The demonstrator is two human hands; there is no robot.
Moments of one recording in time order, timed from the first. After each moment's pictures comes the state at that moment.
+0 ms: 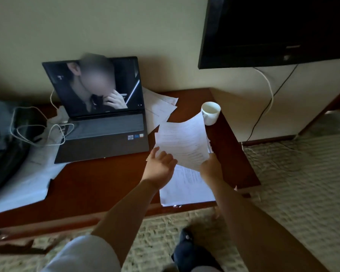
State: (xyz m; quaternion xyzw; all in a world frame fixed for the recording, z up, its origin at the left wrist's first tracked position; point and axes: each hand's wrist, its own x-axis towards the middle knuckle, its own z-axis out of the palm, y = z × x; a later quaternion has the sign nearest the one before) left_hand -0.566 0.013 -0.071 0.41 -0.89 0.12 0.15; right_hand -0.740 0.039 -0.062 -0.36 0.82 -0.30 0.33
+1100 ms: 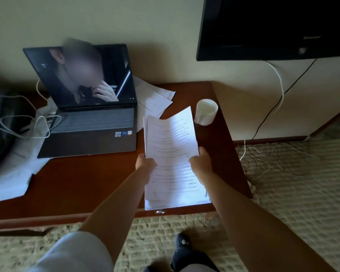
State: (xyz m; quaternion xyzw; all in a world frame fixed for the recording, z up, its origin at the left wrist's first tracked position) left_hand -0.616 -0.031 -0.083 0.77 -0.29 -0.50 0.27; right_hand -0.782 -0.012 -0.082 -0.33 0.73 -0.37 0.46
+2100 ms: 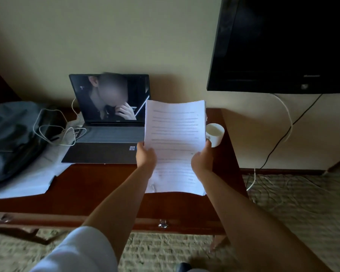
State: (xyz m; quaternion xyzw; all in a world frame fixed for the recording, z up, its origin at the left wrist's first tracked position) left_hand -0.612 -0.041 -0.017 0.73 -0.36 -0.37 0.45; right_hand -0.767 -0.037 -0.028 -0.45 0.71 -0.44 0.32
